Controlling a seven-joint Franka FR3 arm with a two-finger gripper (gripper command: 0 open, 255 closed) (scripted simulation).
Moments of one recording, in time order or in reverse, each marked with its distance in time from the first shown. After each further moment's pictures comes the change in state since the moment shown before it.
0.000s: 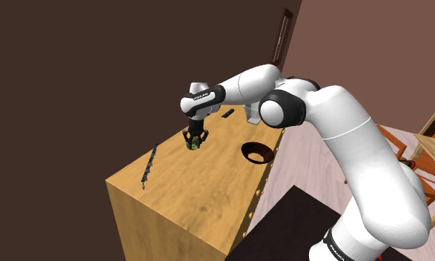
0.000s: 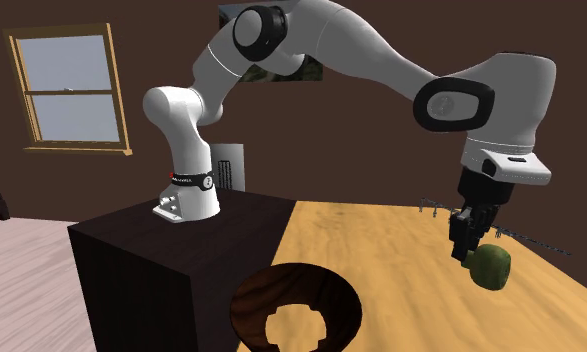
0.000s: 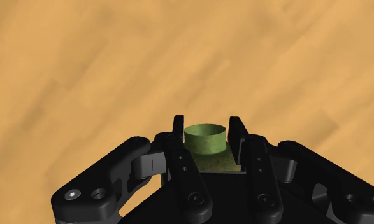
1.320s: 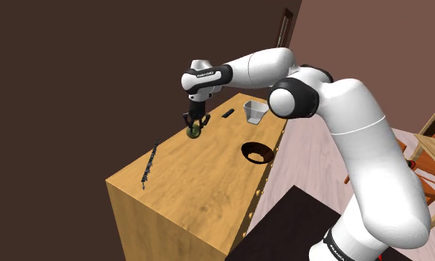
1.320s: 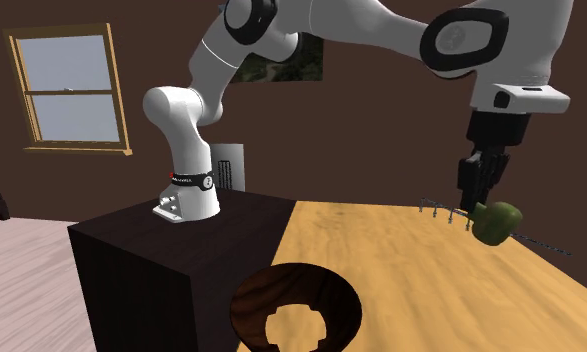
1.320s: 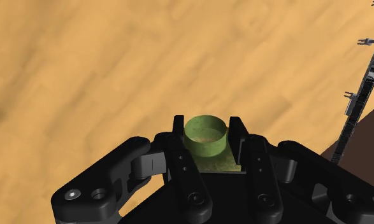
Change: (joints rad) arm 0.006 -0.122 -0.015 0.046 -0.021 -0.166 0.021
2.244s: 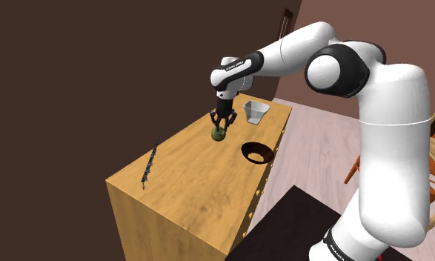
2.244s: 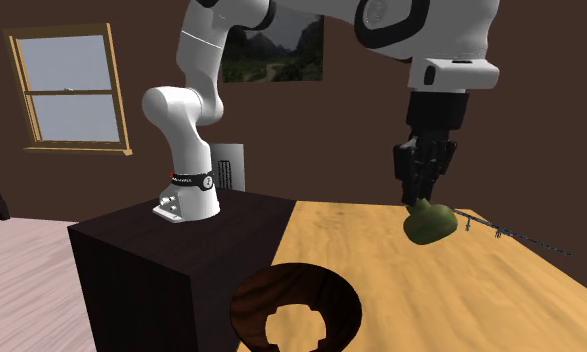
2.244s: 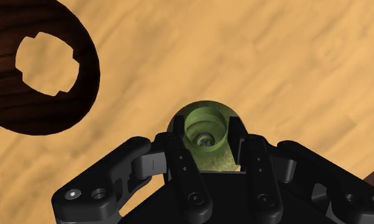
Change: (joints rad) arm -0.052 -0.330 -0.060 -0.474 -0.030 0.133 -0.150
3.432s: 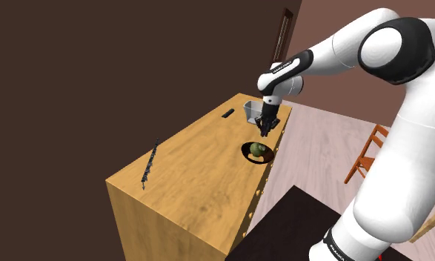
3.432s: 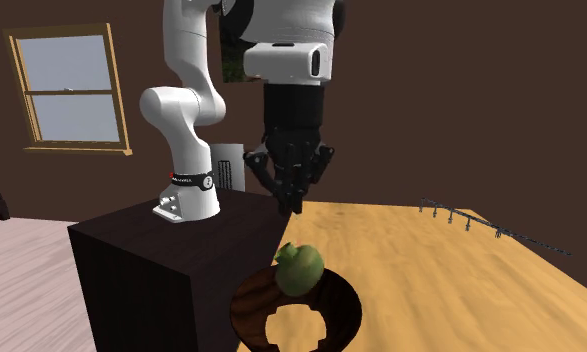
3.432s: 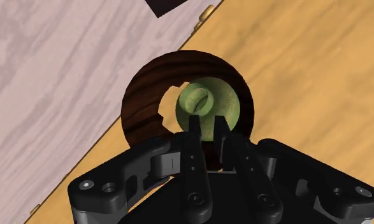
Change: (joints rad) arm -0.148 -0.317 -0.144 -0.445 -0.089 0.124 -0.276
